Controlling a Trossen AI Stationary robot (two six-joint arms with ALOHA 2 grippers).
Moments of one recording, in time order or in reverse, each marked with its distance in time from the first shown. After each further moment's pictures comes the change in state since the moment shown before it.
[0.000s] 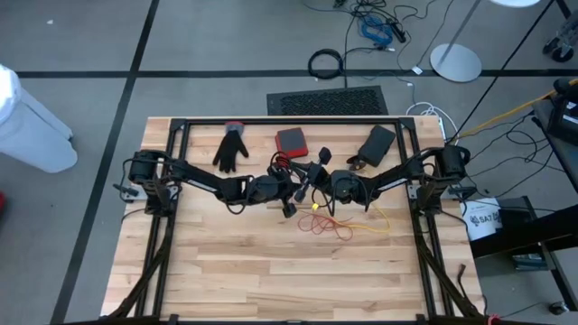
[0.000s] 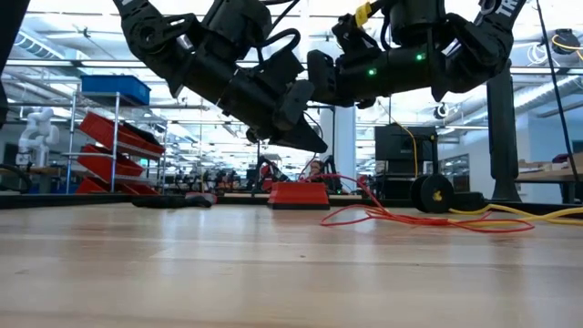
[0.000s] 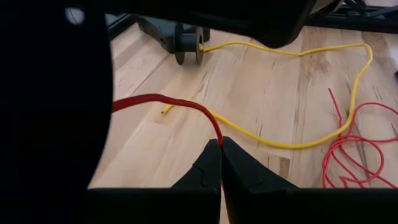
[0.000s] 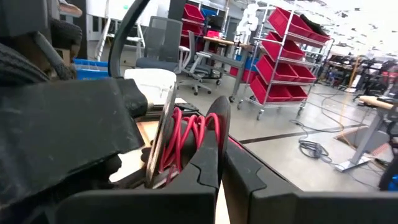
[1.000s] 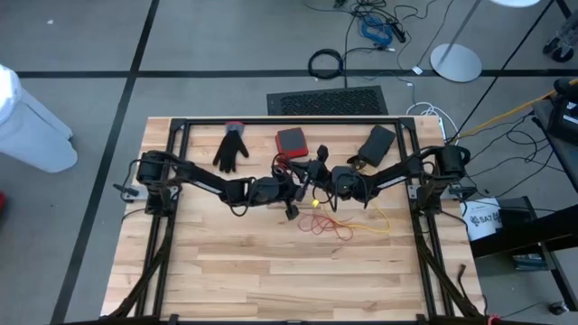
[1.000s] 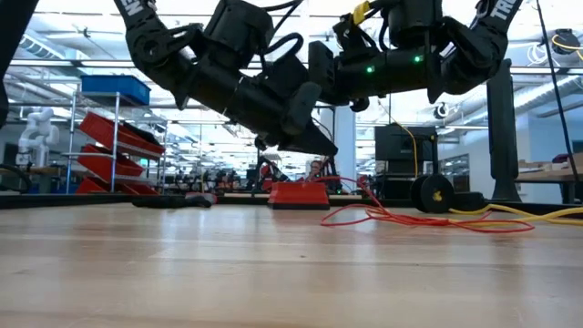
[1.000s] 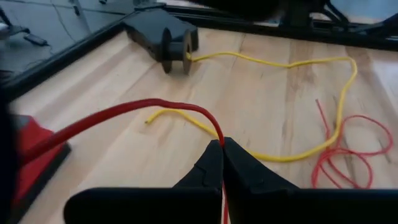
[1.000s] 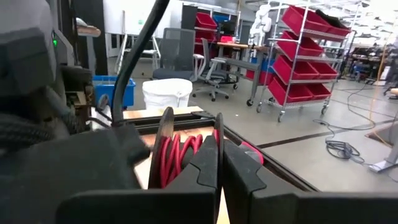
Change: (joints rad) left arm 0.002 0.065 0.002 0.119 0.043 -0.012; right arm -0.033 -0.004 0.003 0.028 -0.107 0.084
